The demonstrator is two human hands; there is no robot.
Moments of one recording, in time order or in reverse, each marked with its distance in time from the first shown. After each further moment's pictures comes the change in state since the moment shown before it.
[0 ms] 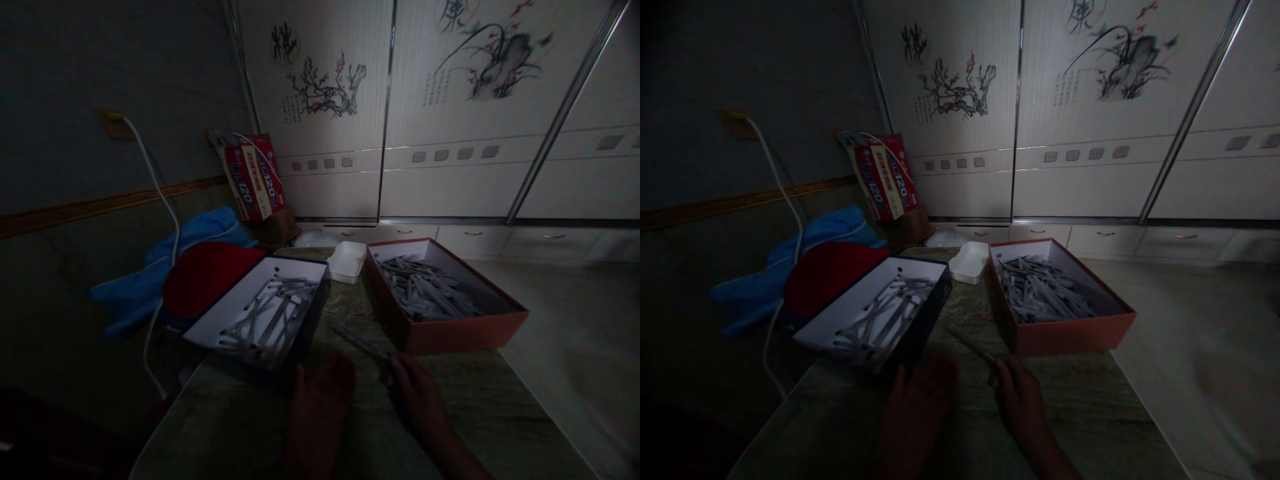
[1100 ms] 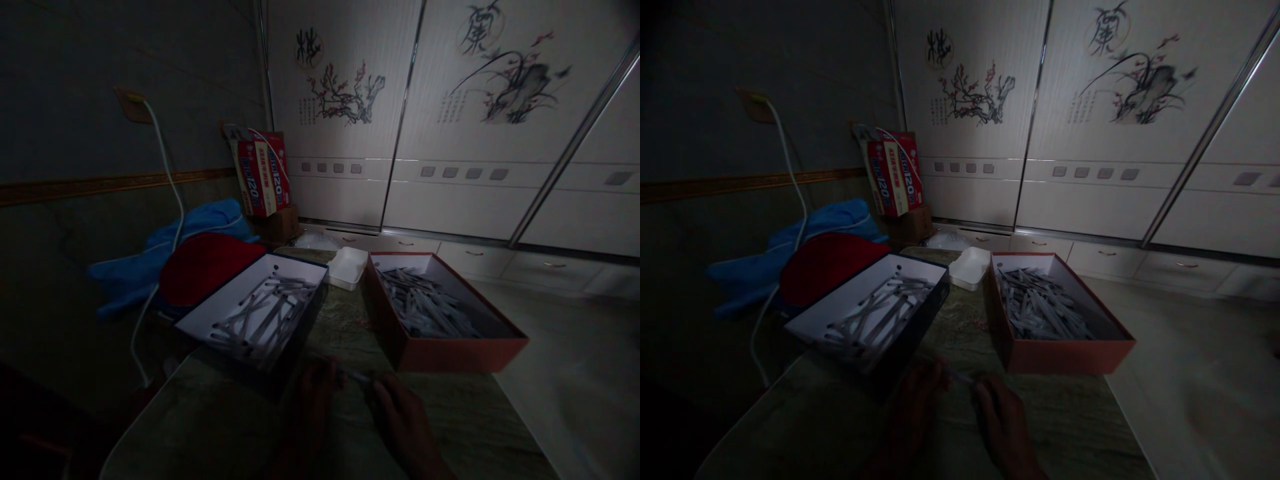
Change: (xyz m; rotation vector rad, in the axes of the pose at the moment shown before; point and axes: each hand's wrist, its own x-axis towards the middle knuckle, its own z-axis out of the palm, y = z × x) left_hand 0.045 -0.023 -0.024 0.709 0.123 0.530; right_hand -0.006 -0.012 -0.003 -0.064 -0.202 -0.042
